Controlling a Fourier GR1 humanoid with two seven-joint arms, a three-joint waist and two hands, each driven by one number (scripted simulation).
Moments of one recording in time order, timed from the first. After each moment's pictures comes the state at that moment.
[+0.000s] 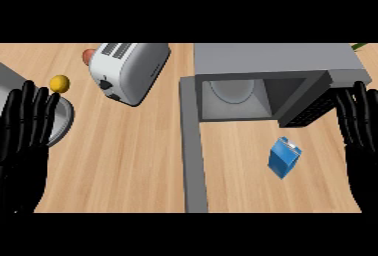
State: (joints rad) left arm 0.02 0.08 -0.01 -2.10 -0.02 0.00 -0.02; right arm 0.01 -0.10 0.00 -2.10 0.02 0.03 -0.01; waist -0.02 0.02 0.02
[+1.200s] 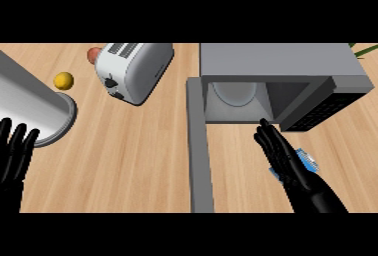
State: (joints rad) left arm 0.25 0.07 0.12 -2.17 0.18 -0.13 0.02; right arm 0.13 -0.04 0.35 -2.19 0.06 0.09 0.27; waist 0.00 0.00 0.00
